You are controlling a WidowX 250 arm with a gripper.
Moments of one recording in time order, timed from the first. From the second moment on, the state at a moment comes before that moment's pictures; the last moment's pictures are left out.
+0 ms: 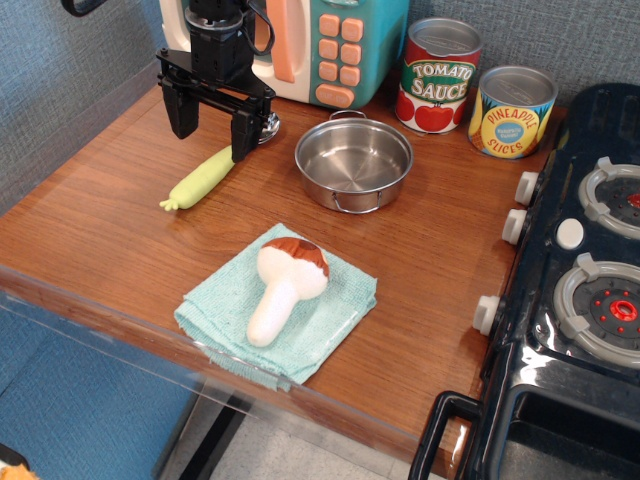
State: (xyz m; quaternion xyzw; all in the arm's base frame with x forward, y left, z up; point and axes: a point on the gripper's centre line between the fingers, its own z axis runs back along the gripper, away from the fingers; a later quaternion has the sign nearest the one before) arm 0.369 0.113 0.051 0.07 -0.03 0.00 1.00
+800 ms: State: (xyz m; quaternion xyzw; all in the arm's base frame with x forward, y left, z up) arm 0.369 0.044 0.076 0.04 -0.05 -0.08 0.99
